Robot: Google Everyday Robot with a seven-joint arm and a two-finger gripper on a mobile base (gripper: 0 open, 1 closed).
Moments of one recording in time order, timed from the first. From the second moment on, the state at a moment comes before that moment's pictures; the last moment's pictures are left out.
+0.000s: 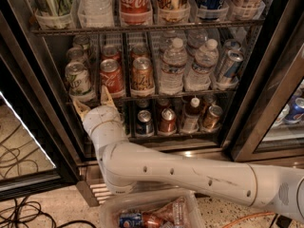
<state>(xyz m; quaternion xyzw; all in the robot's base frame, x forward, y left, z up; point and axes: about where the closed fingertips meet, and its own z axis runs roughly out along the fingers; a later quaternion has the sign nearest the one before) 0.595 0.160 0.817 -0.20 0.68 0.09 0.70</state>
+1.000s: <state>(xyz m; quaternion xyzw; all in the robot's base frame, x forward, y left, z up) 0.610 0.190 0.834 -0.21 0.65 0.12 0.72</state>
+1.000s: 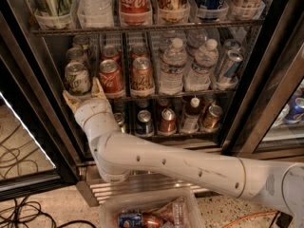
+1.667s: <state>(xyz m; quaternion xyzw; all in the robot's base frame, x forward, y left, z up) 0.626 0.196 0.817 -0.21 0.66 0.14 0.71</state>
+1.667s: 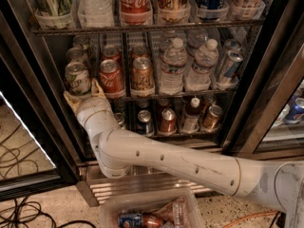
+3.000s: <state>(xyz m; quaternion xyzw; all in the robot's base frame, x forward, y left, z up) 0.645 0.200 0.841 -0.23 0.64 0.13 0.72</state>
